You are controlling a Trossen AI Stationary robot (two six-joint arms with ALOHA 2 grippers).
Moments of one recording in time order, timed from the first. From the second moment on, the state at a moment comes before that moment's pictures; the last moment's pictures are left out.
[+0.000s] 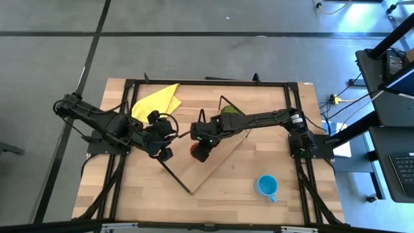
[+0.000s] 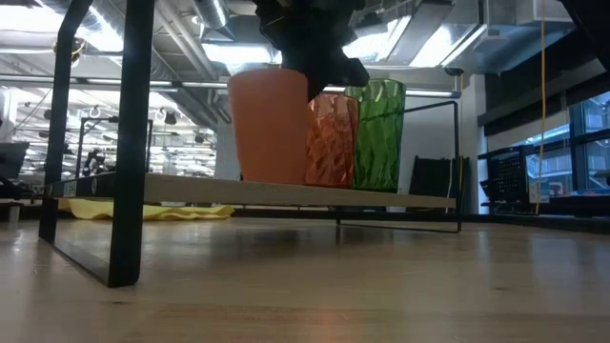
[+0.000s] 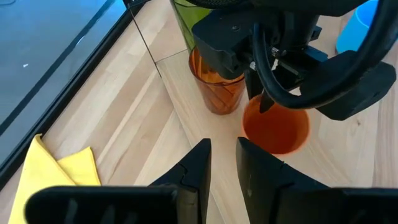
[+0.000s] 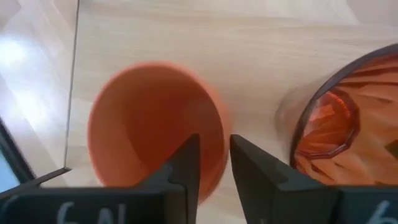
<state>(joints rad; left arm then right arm) -0.41 1.25 1.33 -1.02 -0.62 -0.62 0.09 2.10 1.97 -1.06 -0.02 0.70</state>
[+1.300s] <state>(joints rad) -0.42 1.25 1.26 -1.02 -0.61 -0.65 0.58 1.60 1.49 -1.43 0.07 1.61</state>
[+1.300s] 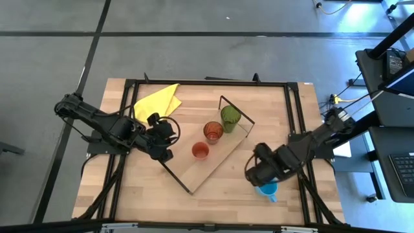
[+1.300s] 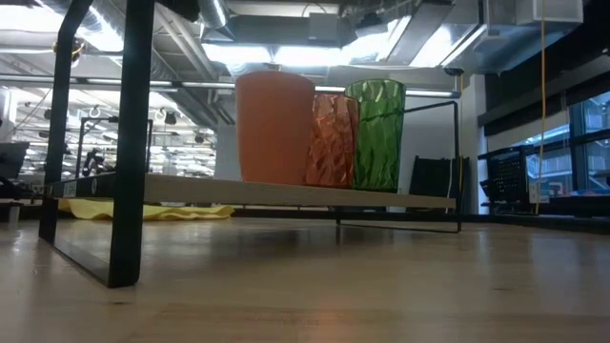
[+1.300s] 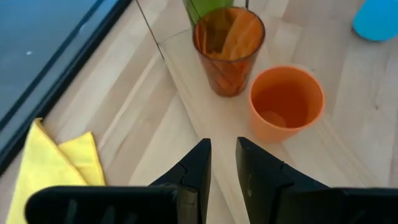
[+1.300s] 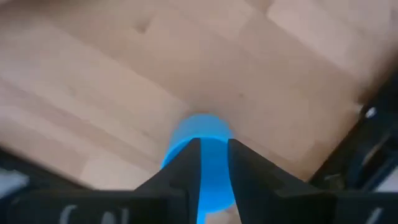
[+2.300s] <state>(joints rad) -0.39 1.25 1.24 -0.92 -0.56 -0.65 0.77 1.33 0.95 -1.01 0.02 2.00</state>
